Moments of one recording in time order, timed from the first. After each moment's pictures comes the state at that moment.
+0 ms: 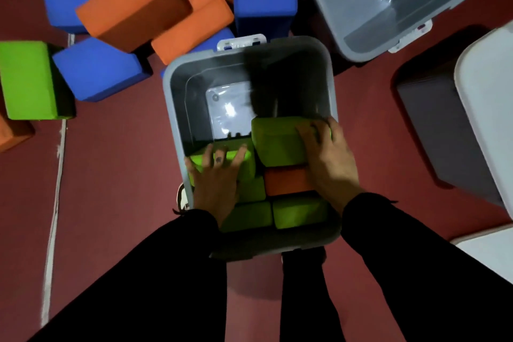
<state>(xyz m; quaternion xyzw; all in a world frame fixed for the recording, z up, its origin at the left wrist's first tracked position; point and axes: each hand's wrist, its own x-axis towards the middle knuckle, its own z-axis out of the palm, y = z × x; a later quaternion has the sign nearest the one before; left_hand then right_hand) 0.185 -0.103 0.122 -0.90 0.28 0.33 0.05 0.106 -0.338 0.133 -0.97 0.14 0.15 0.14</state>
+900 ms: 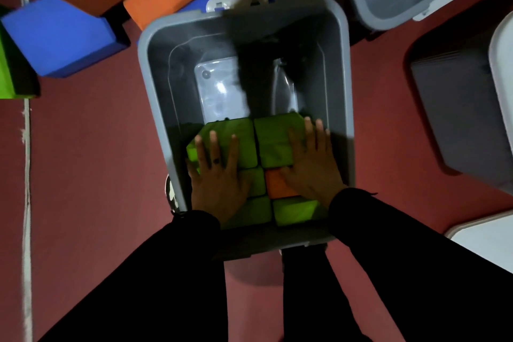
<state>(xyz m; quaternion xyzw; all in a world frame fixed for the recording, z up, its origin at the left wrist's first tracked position) 0.142 -0.086 0.042 -0.92 0.23 0.31 0.00 0.069 -0.304 0.034 -0.95 0.14 0.26 0.13</state>
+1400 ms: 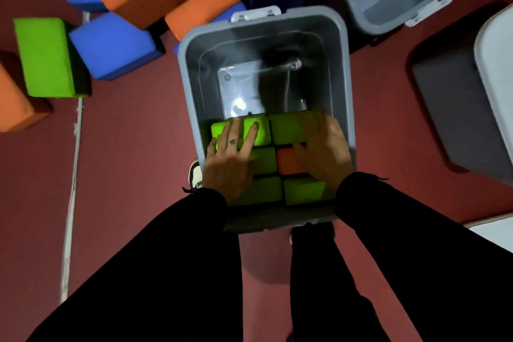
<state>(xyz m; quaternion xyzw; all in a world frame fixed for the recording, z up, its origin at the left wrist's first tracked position) 0.161 -0.078 0.115 -0.91 0.33 0.25 0.01 0.091 -0.302 0.113 -0.92 0.22 0.24 0.22</state>
